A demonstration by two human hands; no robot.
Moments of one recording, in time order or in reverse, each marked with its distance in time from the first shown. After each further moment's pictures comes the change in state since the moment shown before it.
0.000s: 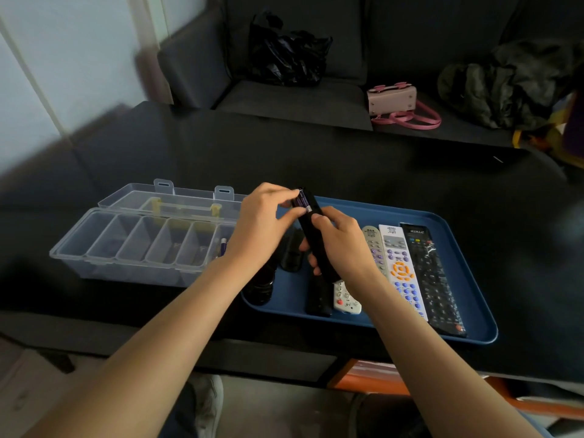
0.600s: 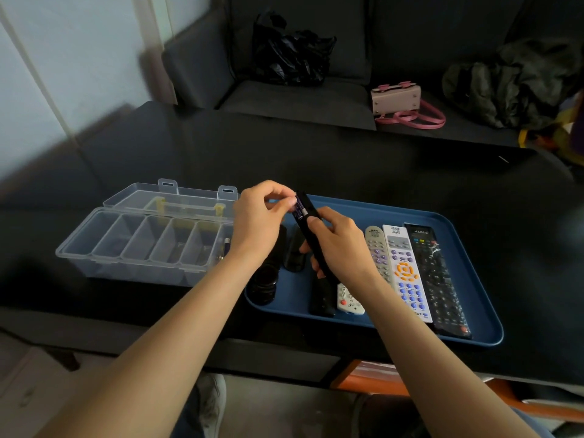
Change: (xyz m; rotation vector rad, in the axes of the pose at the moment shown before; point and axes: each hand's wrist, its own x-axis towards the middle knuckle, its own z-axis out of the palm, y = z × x) left_hand 0.001 0.003 -0.006 -0.337 0.053 -0.313; right_hand -0.004 -0.001 0.004 -0.171 -0.018 -0.089
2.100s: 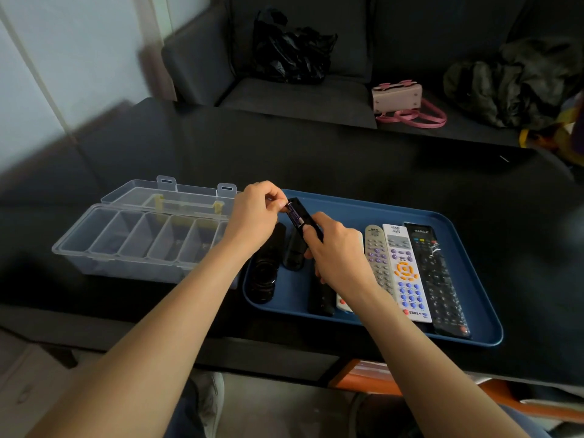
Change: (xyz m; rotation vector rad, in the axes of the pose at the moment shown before) left_hand 0.013 -0.013 -0.003 0.198 -0.109 -0.064; right_hand 0.001 0.009 0.006 -0.444 0.055 -0.106
